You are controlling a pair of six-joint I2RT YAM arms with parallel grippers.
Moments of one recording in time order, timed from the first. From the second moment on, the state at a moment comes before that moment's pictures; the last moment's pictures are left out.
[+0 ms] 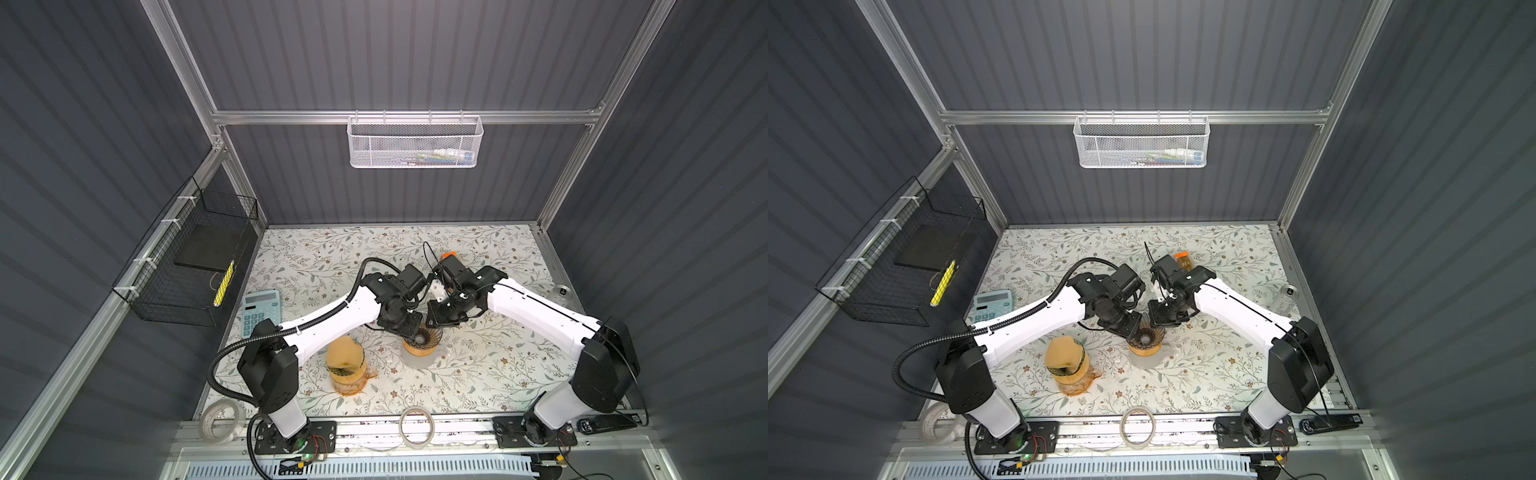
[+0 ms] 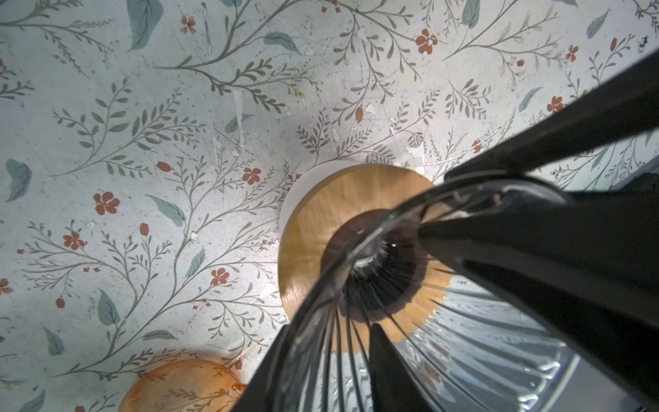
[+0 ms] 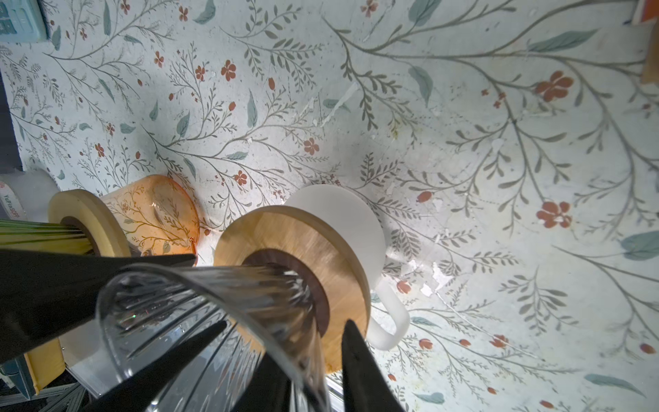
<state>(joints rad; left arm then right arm) -0.90 1.68 1.44 -1.03 0.15 -0.37 0.68 1.57 1.29 -0.95 -0.28 0.44</state>
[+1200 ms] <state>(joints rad) -0.86 1.52 1.50 -0.91 0.04 -0.45 0.56 1.32 1.29 -0.87 -0.15 0.44</state>
